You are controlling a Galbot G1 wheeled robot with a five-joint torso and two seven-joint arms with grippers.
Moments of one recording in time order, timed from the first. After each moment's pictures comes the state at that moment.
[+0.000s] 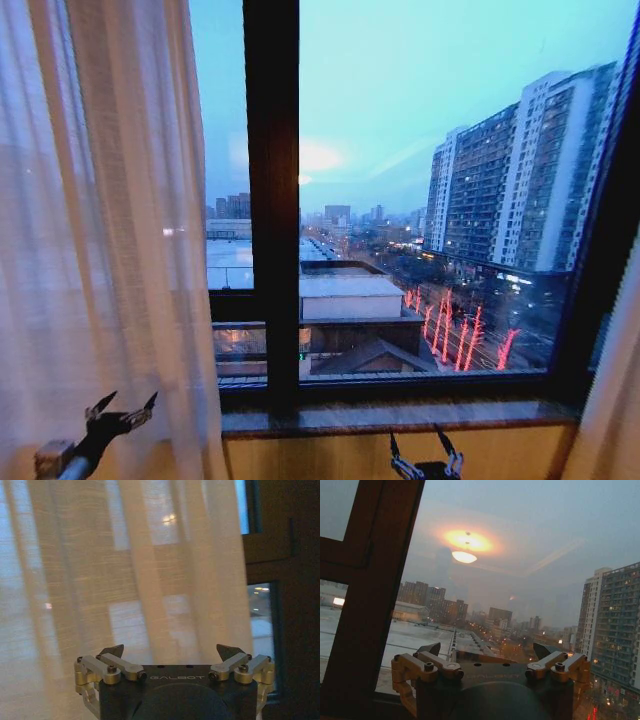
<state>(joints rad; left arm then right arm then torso) 1.33 -0.86 -0.84 -1.79 -0.61 0.17 0.10 -1.59 1.37 0.49 2.12 -0.07 0.09 0.17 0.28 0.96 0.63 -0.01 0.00</state>
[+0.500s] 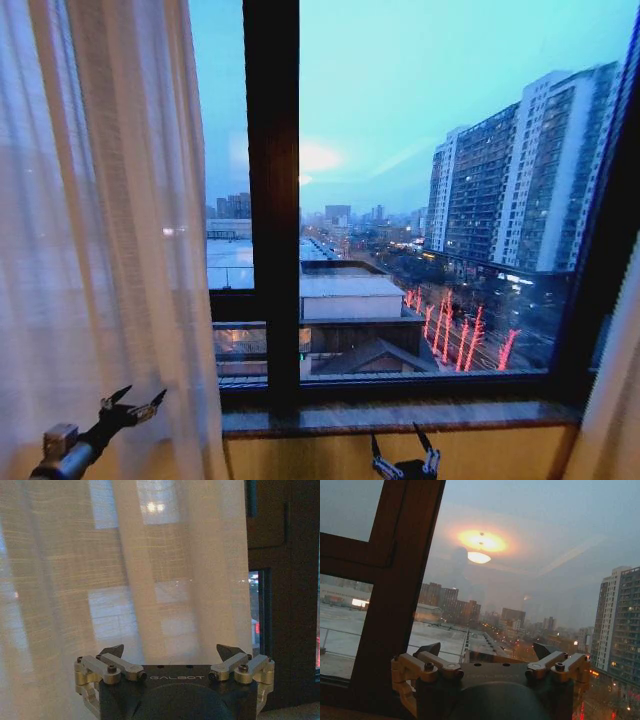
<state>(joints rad) 1.15 -0.75 -0.69 -1.58 -0.69 0.14 0.20 -1.56 1.37 0.41 2.07 -0.10 0.10 0.17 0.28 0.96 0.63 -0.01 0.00</state>
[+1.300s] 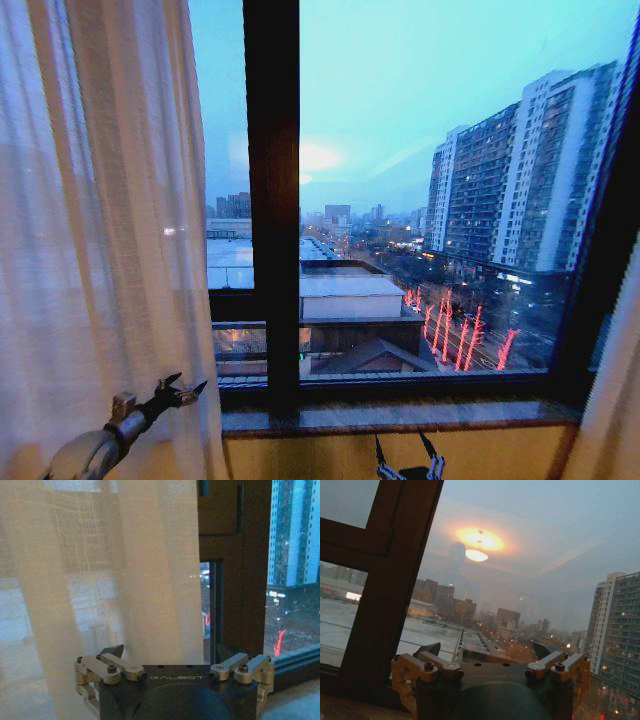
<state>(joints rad) 0.79 -0.77 -0.33 -1.36 -0.70 0.13 0.33 -1.56 1.37 0.43 2.02 -0.14 0.14 0.18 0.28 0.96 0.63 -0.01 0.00</state>
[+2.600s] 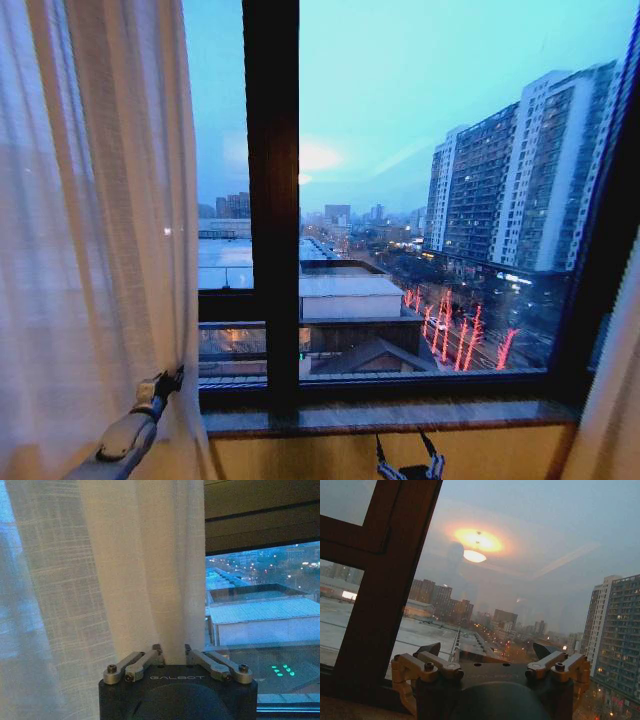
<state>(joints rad) 0.76 -0.89 -0.33 -1.33 -0.58 0.19 -0.19 -1.54 1.37 0.42 2.01 -0.16 0.14 0.20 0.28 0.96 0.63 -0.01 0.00</state>
